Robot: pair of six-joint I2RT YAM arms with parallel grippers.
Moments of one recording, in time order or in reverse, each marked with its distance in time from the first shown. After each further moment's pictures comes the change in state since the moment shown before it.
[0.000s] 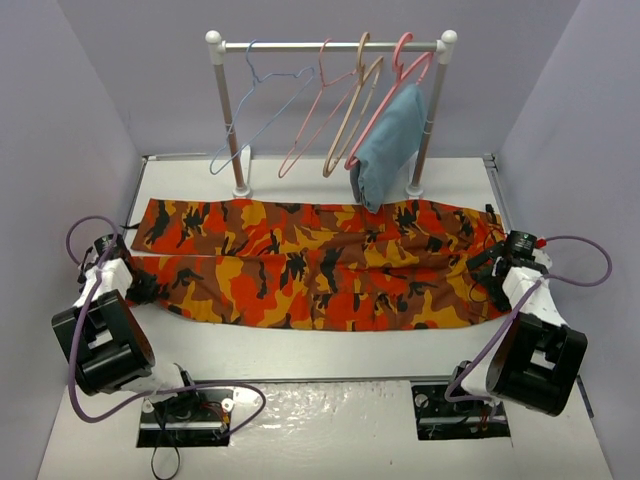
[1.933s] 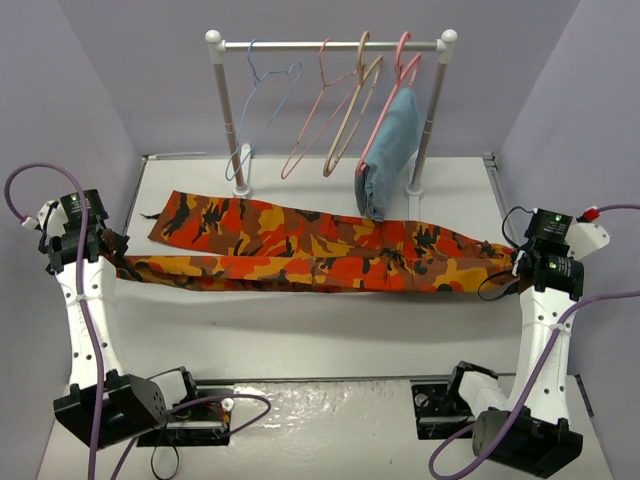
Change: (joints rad) left arm -0.103 -0.310 0.463 -0.430 -0.250 -0.068; right arm 0.035 -0.332 0.383 -0.454 0.317 -0.032
